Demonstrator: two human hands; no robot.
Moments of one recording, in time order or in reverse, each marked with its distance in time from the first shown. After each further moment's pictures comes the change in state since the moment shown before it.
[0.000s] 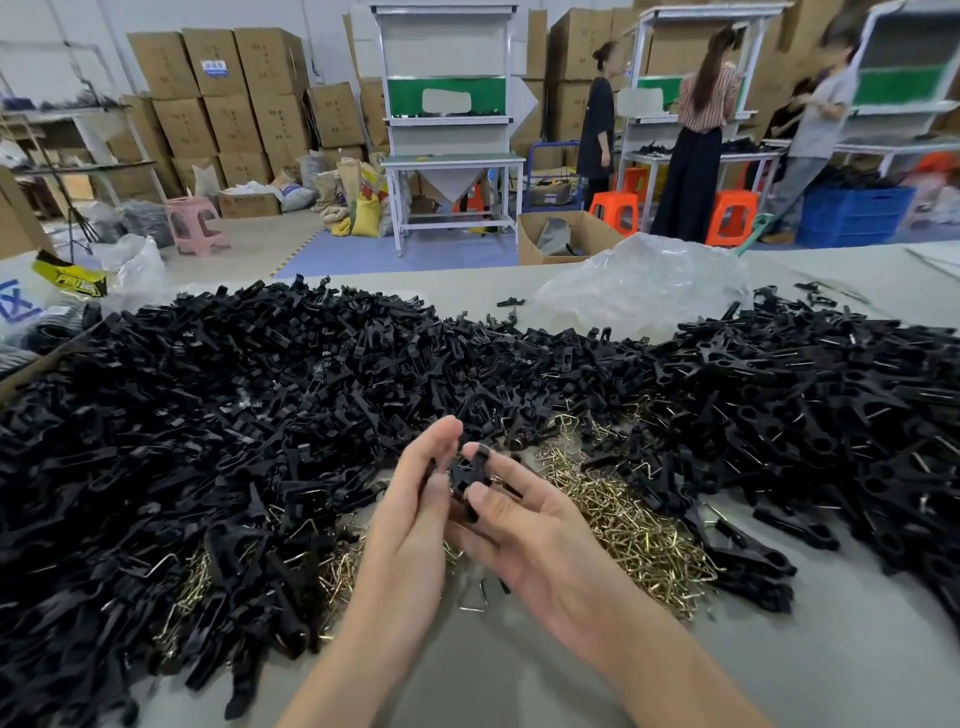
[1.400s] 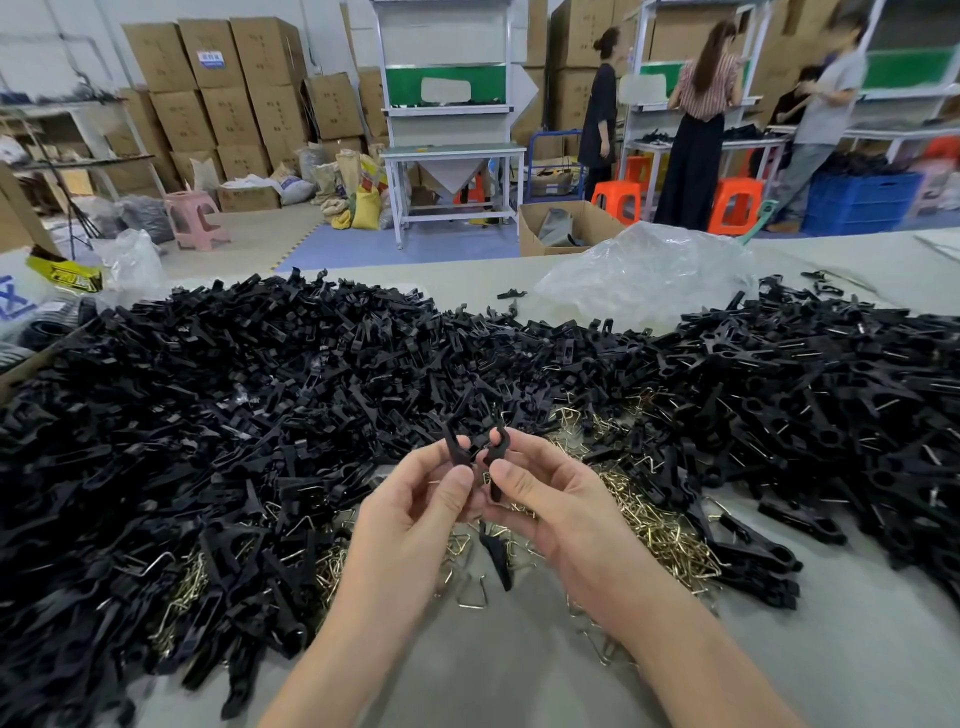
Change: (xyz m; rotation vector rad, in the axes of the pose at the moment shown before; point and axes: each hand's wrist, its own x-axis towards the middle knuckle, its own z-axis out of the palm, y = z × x) left_hand 0.002 0.009 -0.001 0.067 -0.004 -0.059; right_hand 0.009 -0.014 -0.022 -0.289 0.153 -0.090
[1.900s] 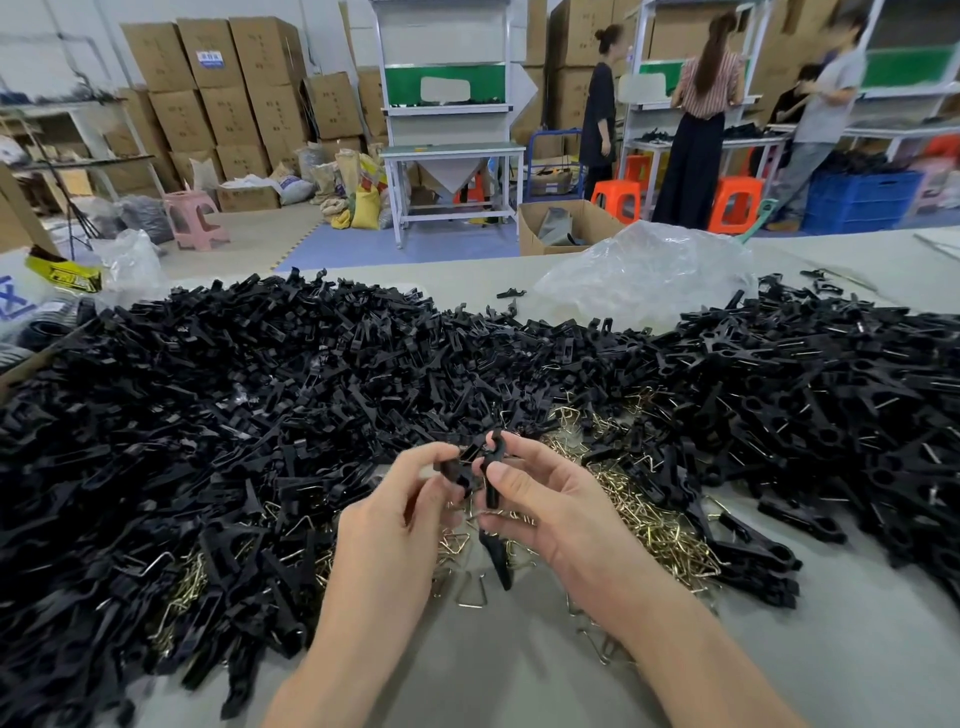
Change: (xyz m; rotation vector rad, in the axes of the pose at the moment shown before) left_hand 0.001 -0.009 -0.009 0.481 0.117 0.090; right_hand 0.001 0.002 -0.001 -0.016 0.030 0.043
